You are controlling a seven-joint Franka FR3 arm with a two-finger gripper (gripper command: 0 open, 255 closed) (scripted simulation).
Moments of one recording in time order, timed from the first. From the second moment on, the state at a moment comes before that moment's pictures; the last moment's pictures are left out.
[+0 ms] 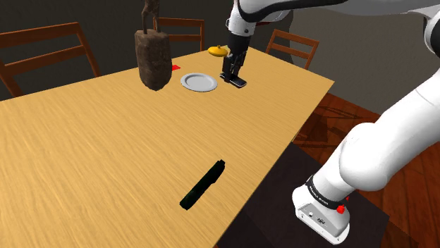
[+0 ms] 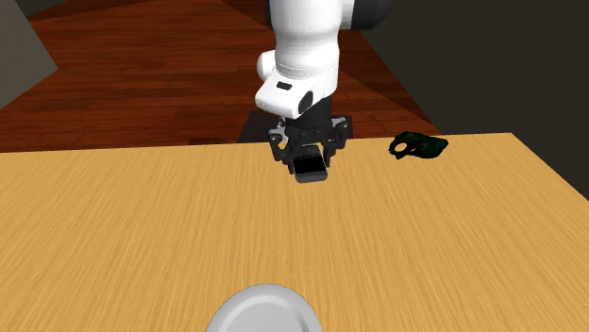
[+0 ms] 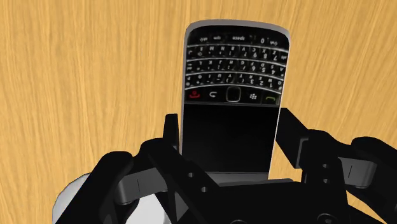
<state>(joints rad) 0.19 -0.15 -0.04 -2.04 0.05 1.85 -0.20</state>
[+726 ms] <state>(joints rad) 0.31 -0.26 0.12 -2.15 0.09 1.87 0.06</state>
